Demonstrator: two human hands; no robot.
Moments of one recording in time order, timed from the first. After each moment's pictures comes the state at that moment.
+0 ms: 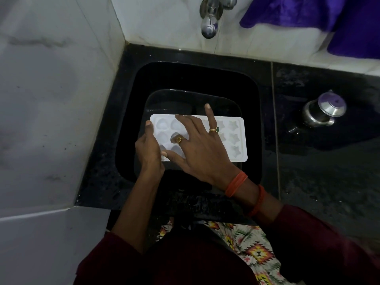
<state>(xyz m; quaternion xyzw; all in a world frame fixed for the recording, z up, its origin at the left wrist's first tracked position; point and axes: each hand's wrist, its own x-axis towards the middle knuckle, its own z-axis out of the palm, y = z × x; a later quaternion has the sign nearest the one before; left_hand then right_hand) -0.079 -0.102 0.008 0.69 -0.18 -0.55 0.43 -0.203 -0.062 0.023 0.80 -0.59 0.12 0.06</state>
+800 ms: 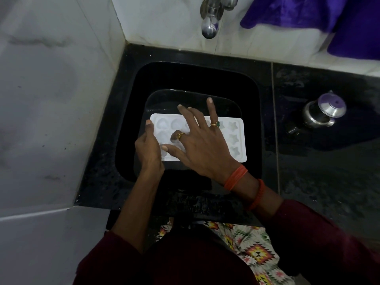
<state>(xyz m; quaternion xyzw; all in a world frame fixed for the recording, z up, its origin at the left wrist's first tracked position) -0.079 -0.103 0.008 0.69 -0.20 -0.54 0.44 -0.205 -0.072 0.030 0.80 -0.59 0.10 0.07</state>
